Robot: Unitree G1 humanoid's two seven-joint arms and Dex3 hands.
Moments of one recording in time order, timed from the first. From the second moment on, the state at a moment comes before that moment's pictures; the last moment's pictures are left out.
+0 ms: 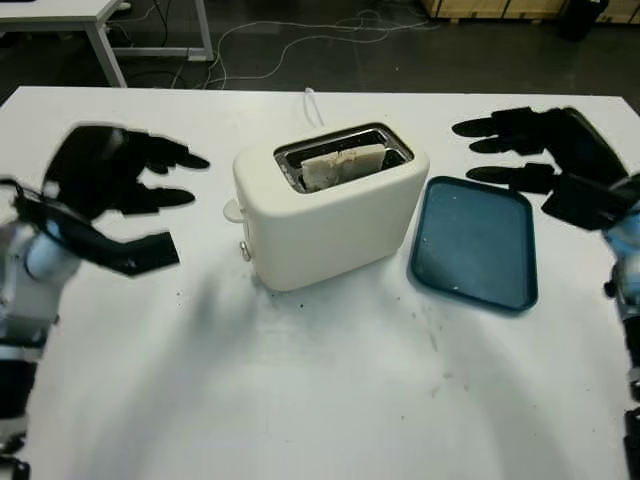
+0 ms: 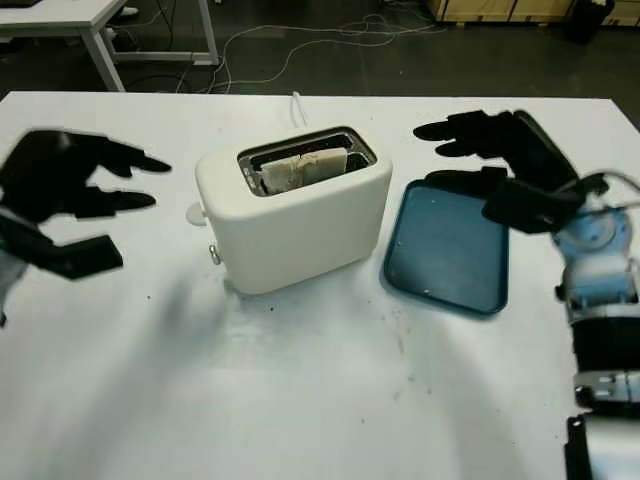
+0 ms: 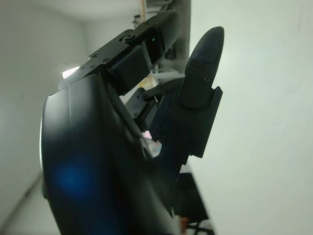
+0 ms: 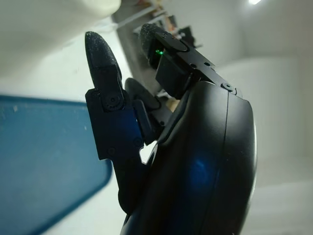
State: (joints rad) left arm -0.27 0.61 0.05 -0.04 0.47 -0.27 -0.07; right arm -0.47 -0.59 -0.11 0.35 -0.12 -0.35 0.26
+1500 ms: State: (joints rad) left arm -0.21 0.58 0.04 -0.06 0.55 -0.35 -0.02; right arm -0.21 -0.42 -0.19 0.15 -0.04 -0.36 0.16
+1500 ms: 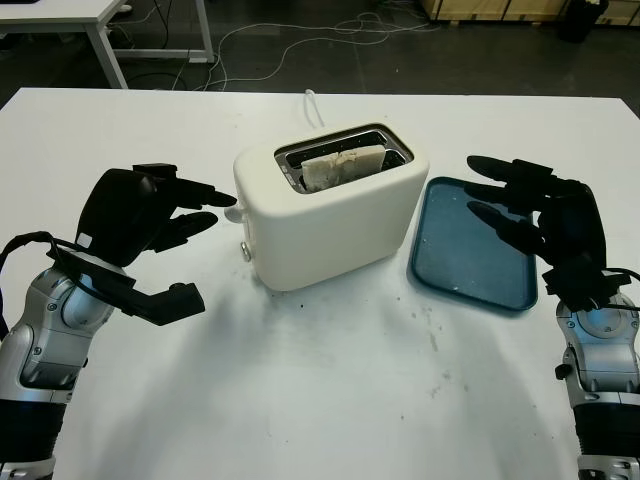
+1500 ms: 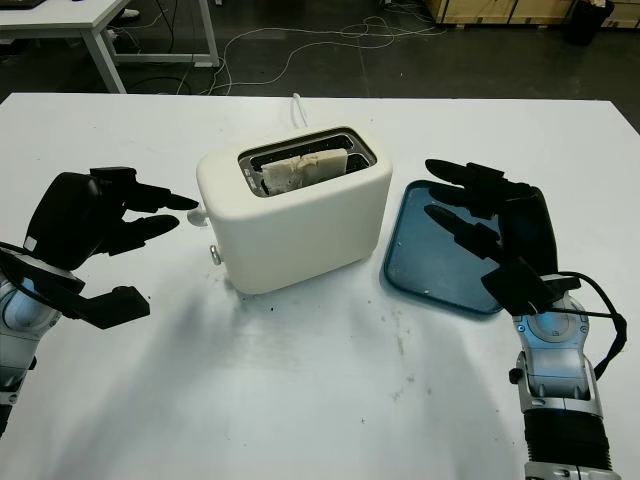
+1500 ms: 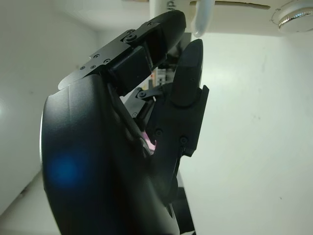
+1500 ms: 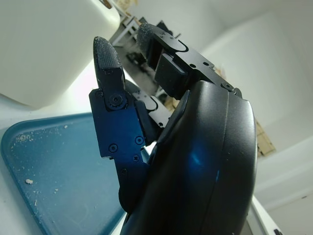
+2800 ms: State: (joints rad) left arm -0.24 0.58 -0.02 0.05 0.53 -0.35 -0.01; right arm -0.20 -0.42 -0.19 0.14 -0.04 -0.36 0.16
